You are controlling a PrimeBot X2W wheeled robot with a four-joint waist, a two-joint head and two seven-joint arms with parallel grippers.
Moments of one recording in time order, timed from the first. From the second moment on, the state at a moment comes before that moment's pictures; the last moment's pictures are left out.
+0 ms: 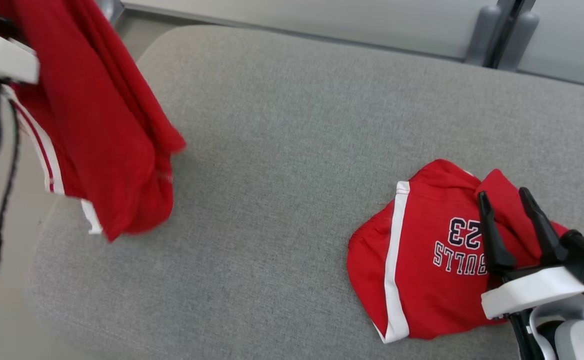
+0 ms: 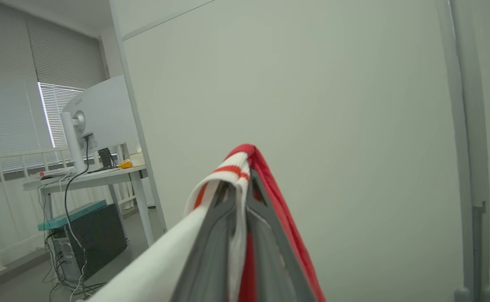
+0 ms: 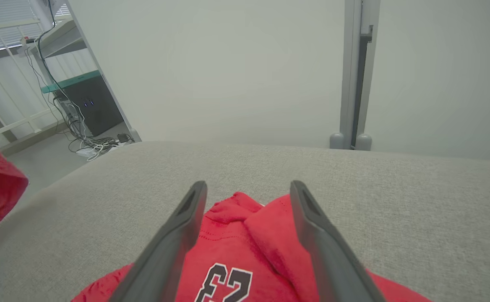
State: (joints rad) left arm -0.84 0.37 -0.12 0.26 -0.37 -0.03 -0.09; right arm -0.09 -0.09 0.03 0.04 0.20 0.13 -0.03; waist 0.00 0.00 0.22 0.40
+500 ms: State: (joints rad) left arm -0.99 0.39 -0.01 0.84 -0.45 -0.07 -0.25; right arm -0.15 -0.17 0.02 -0.07 0.19 0.13 0.06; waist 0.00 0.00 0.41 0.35
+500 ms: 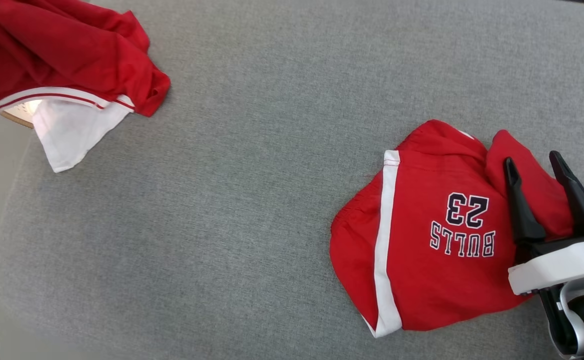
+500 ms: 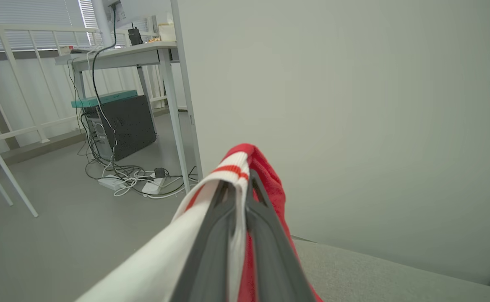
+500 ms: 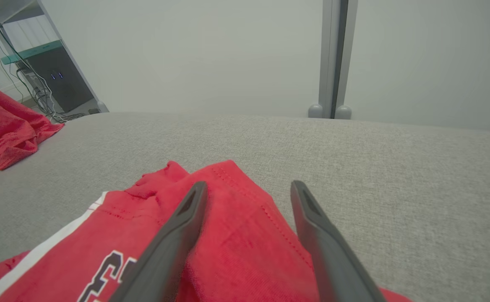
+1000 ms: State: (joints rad) left arm -0.84 0.23 0.08 1.09 -0.55 -0.12 -0.26; right arm -0.17 -0.17 0.01 -0.10 0.19 0.13 0.07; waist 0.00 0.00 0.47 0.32
